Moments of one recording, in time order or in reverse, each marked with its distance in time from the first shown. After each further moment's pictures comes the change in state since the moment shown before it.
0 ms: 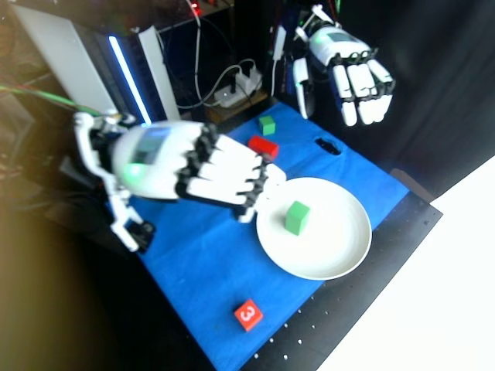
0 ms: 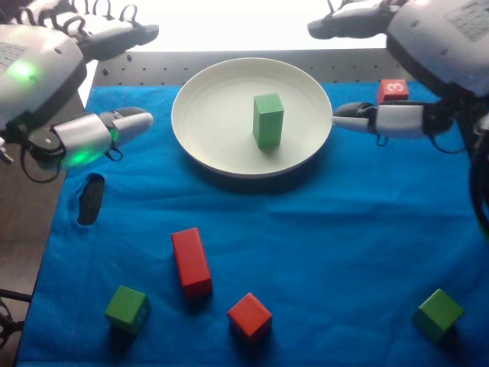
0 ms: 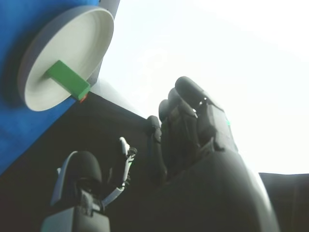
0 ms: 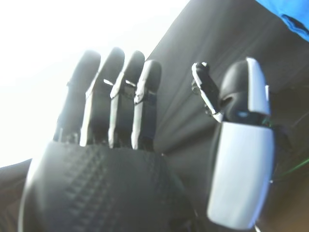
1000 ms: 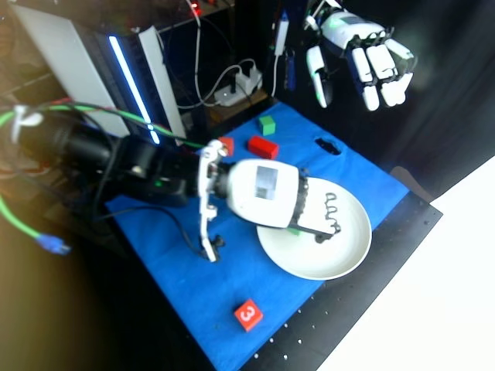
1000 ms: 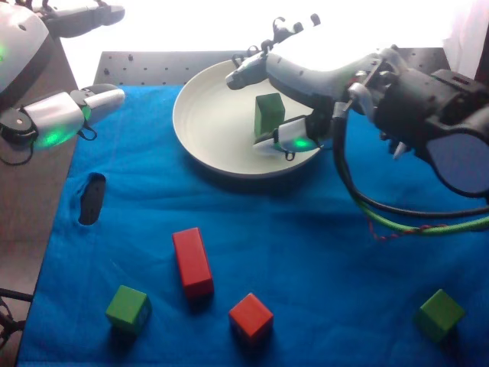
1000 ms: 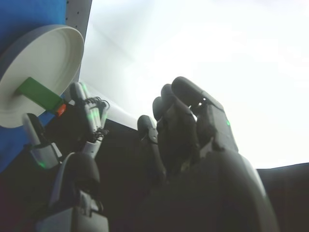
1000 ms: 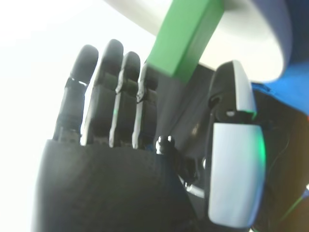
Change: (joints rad) left arm -0.003 0.045 -0.026 -0.038 -0.058 0.043; right arm 0.129 -0.360 0.382 -0.008 0.454 0.000
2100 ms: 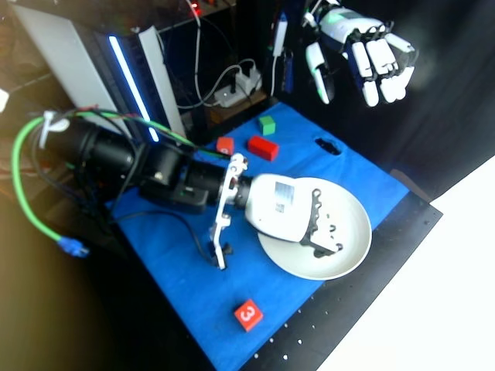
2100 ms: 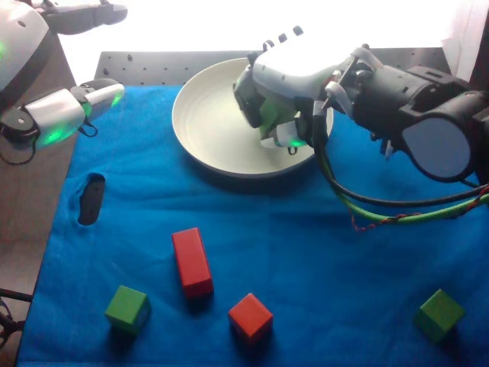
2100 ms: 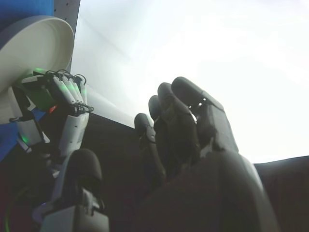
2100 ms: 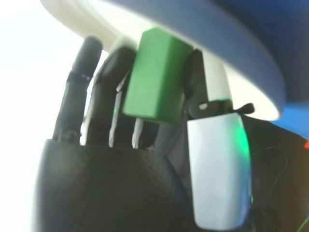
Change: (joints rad) left arm -0.001 0.000 -0.011 -0.005 -0.020 0.002; right arm 0.035 -0.035 0.038 0.040 0.095 -0.052
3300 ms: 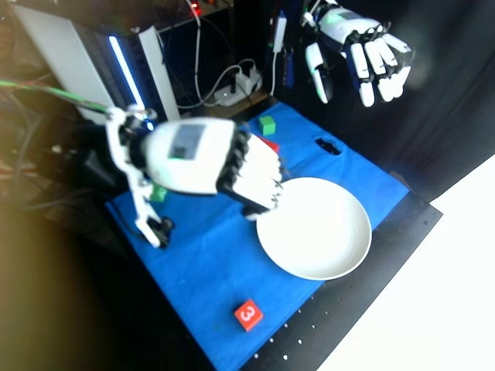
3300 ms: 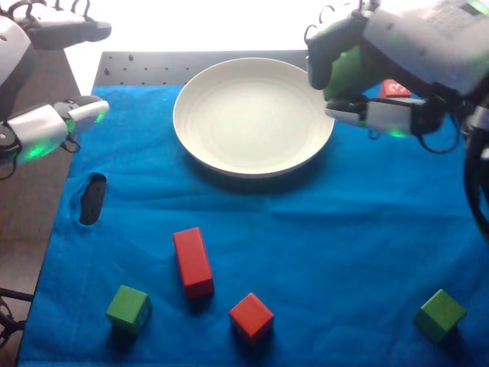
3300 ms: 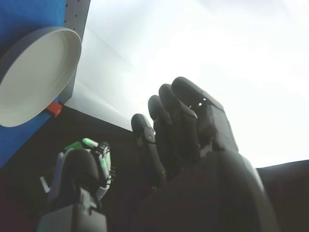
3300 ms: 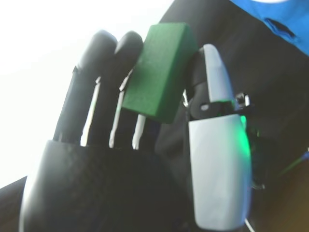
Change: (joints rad) left arm 0.058 0.039 -0.037 -0.036 -0.035 0.000; right arm -0.132 0.437 -0.472 -0.101 -0.476 0.097
